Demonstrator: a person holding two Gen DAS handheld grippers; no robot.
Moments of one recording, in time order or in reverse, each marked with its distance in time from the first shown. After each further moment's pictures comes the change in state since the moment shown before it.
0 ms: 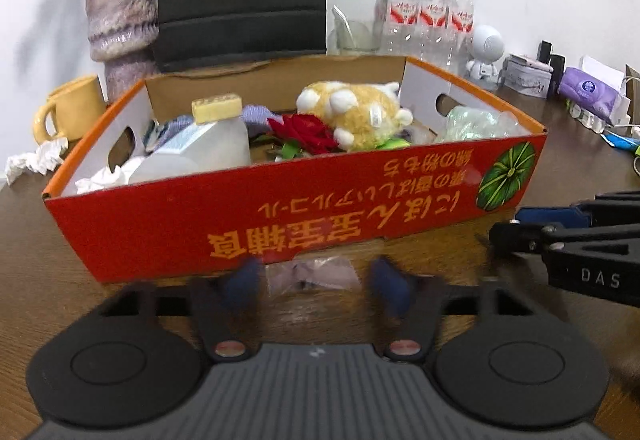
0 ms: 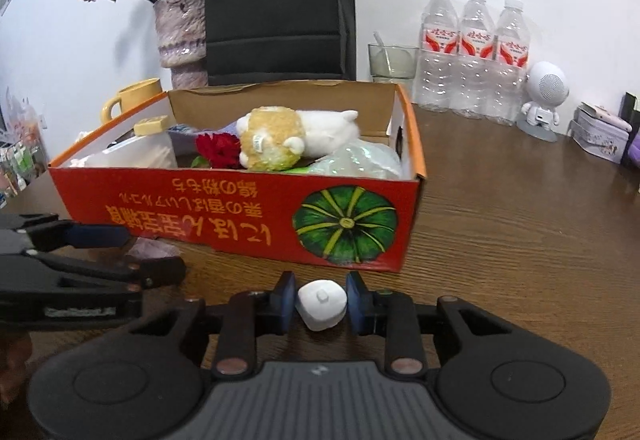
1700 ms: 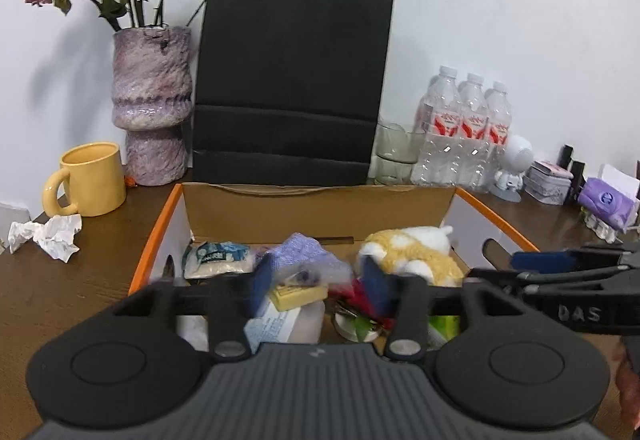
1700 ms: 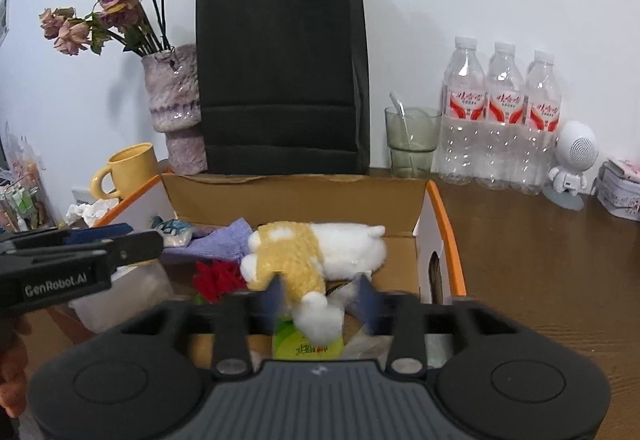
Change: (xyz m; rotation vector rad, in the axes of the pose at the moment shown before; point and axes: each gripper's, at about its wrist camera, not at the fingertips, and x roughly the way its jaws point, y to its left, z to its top) left arm 0.010 0.065 0.074 -0.108 -0.193 -0.031; right arm 0.041 0.015 0.092 0.020 -0.091 0.022
